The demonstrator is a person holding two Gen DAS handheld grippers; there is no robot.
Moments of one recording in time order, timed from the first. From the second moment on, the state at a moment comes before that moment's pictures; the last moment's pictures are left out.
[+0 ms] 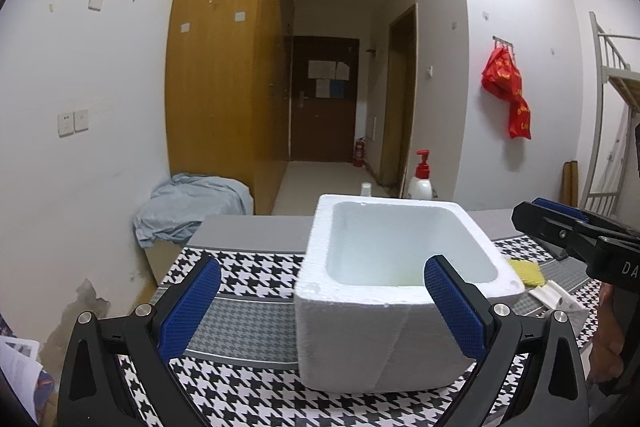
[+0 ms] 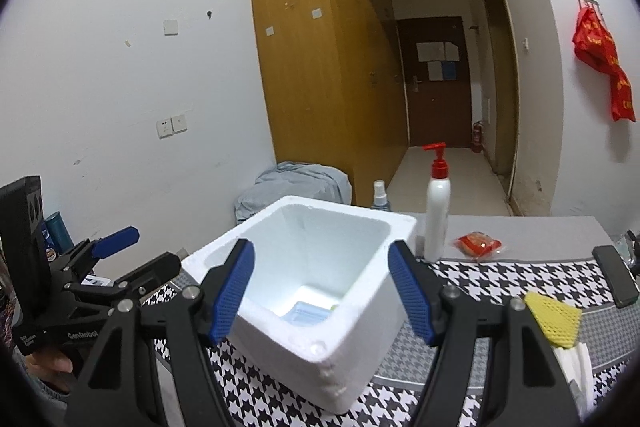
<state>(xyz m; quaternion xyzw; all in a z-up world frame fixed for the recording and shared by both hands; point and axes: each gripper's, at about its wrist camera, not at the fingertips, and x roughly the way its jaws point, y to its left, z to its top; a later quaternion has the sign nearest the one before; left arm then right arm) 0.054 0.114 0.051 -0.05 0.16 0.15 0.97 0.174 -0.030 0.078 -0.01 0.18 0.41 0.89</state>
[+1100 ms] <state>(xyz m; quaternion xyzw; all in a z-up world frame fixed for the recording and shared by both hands) 0.042 0.052 0.003 -0.04 0.12 0.08 0.99 0.160 -0.107 0.008 0.03 0.17 0.32 0.93</state>
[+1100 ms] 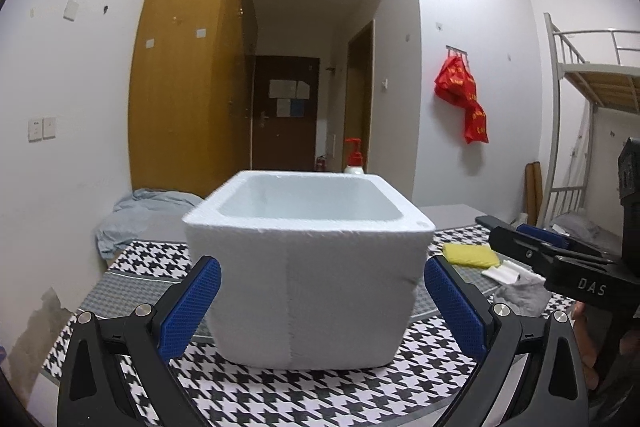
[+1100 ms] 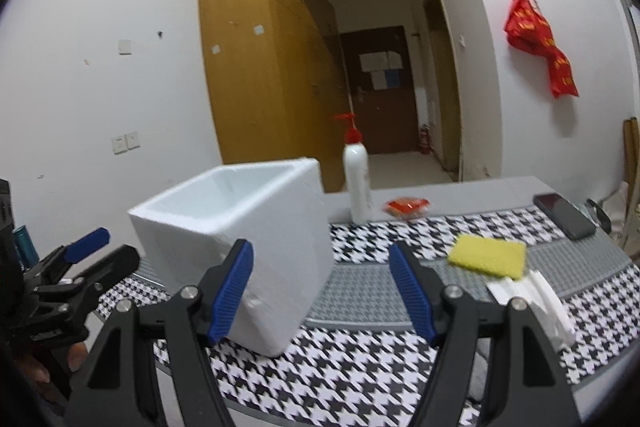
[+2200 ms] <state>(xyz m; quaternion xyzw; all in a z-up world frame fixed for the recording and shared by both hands) 0.083 -0.038 -0.014 0.02 0.18 -0.06 0.98 0.169 -0.211 0.001 0.04 0.18 0.19 0.96</state>
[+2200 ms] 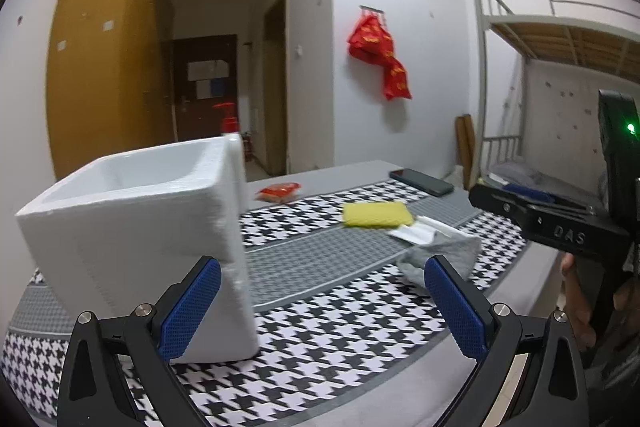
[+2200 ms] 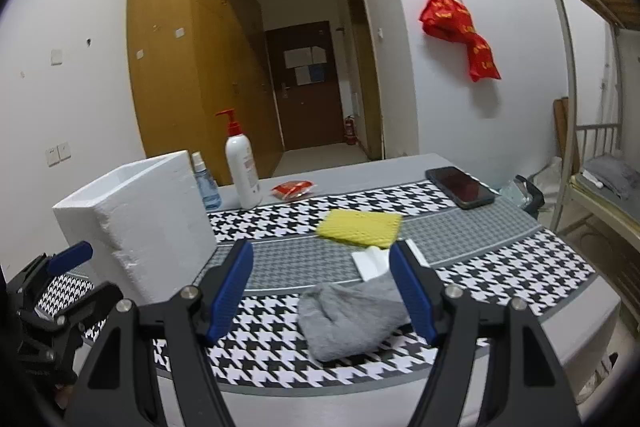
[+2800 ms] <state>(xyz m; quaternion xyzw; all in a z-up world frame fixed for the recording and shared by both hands) 0.120 -0.083 -0.030 0.02 0.22 -0.12 0.97 0.185 -0.257 -0.025 0.04 0.21 0.13 0.97</state>
